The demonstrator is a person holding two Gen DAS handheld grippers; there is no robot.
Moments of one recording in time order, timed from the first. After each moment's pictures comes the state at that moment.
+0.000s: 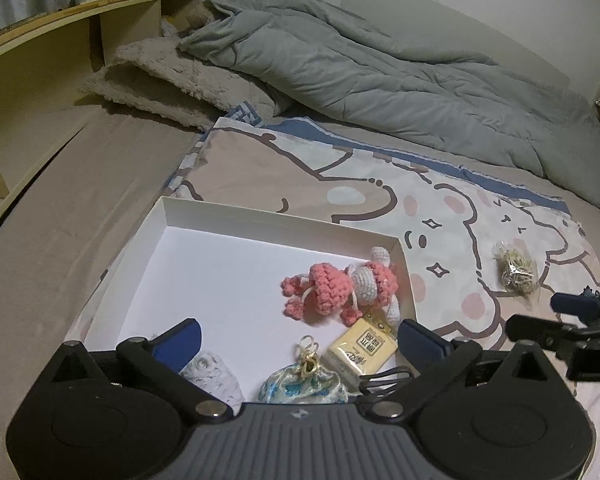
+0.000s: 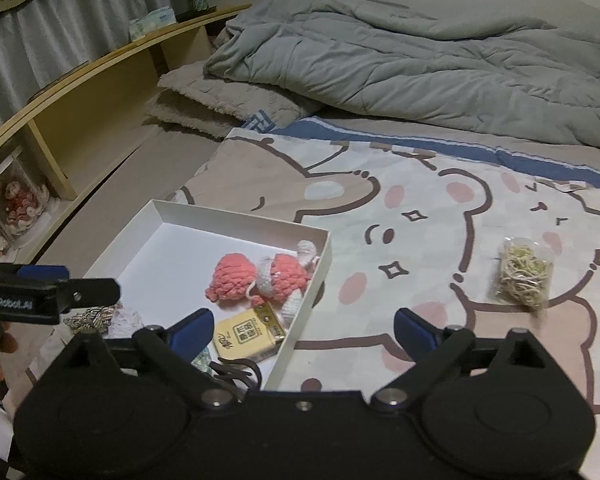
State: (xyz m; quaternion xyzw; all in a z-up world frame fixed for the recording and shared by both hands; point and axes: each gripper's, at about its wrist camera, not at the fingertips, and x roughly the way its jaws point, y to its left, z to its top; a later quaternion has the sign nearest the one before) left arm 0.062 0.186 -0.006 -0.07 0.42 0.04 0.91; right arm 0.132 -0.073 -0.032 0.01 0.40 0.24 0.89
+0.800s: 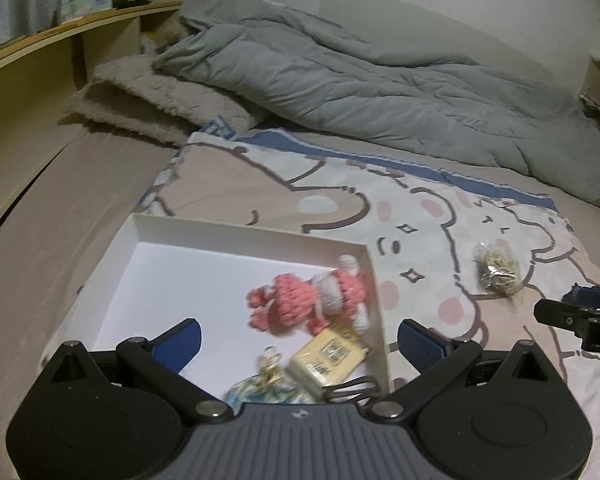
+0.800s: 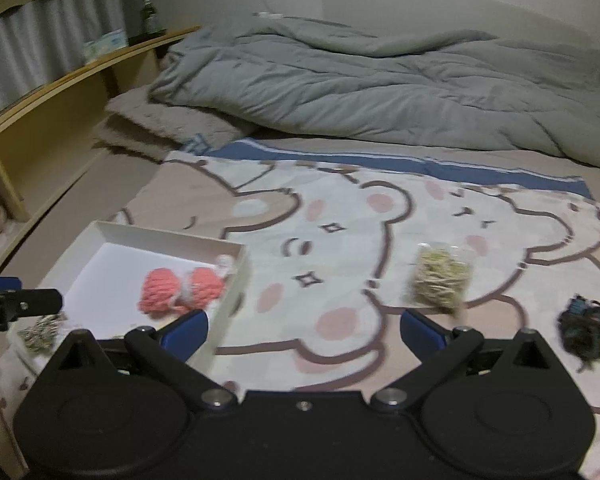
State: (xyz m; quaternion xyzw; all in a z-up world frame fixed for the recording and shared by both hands) left arm 0.072 0.144 -0.004 -0.05 0.40 0.03 0.91; right arm 0.133 -0.135 -0.031 0.00 0.37 0.16 0.91
